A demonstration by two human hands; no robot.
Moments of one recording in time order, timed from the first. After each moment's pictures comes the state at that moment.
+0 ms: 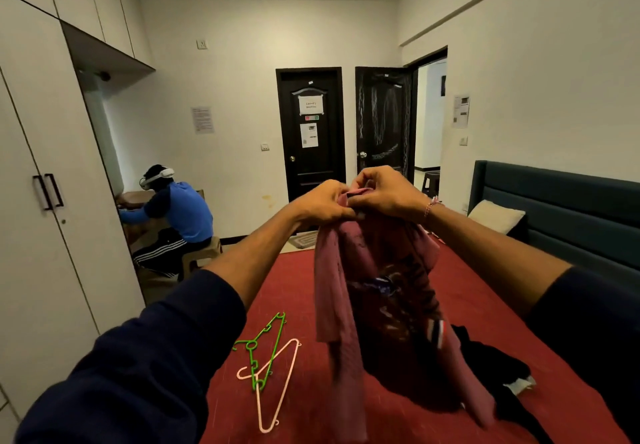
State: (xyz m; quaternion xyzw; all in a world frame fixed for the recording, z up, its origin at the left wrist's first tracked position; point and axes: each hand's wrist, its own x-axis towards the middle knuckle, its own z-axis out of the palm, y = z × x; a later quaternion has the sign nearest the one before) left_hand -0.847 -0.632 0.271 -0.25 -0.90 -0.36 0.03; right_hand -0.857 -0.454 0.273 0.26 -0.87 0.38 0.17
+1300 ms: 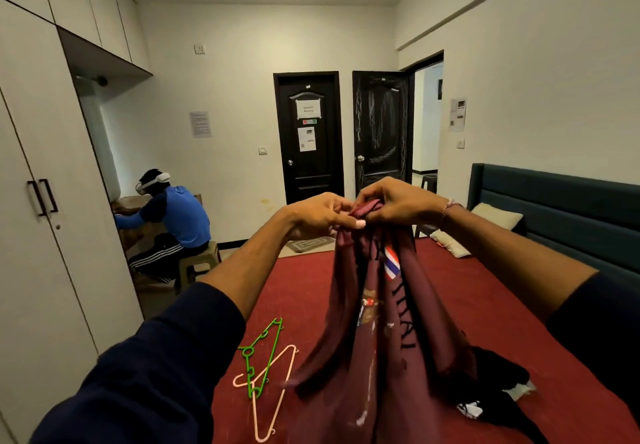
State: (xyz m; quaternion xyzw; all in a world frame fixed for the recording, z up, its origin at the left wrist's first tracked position) left_hand -0.848 -0.628 0.264 -0.26 -0.82 -0.49 -0.13; right_hand -0.859 -0.419 0.276 0.38 -0.87 0.31 0.04
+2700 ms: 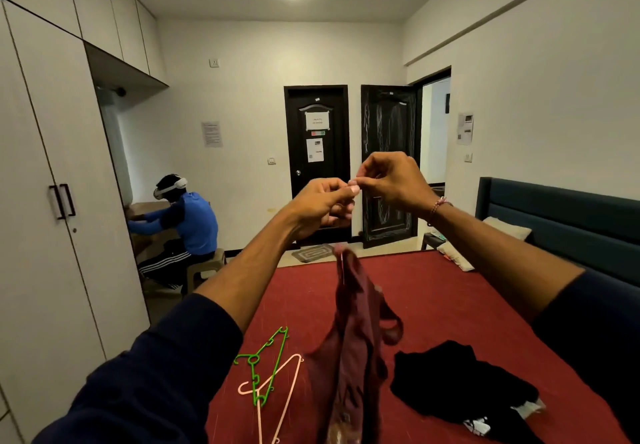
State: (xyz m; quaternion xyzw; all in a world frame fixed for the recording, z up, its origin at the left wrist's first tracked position) left_hand -0.820 -0.641 0.287 -0.23 -0.74 -0.63 0.00; right_hand -0.835 -0.451 0.309 0.31 -0.82 0.38 0.30
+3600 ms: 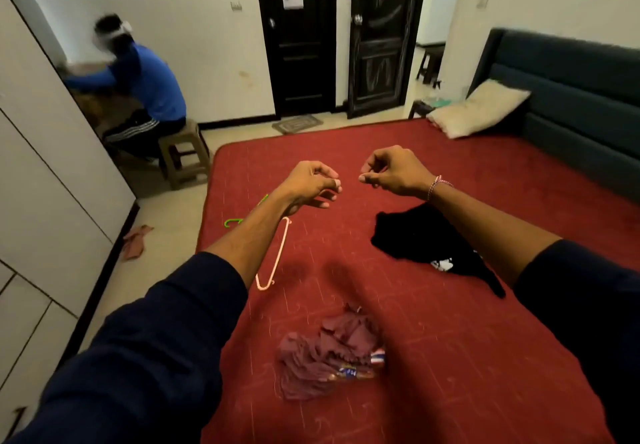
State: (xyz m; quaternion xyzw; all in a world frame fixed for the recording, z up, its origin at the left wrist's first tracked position) left_hand -0.844 -0.655 0.058 -0.01 -0.79 -0.61 -0.10; right_hand -0.851 -0.442 0.085 0.17 -0.93 0.32 0.02
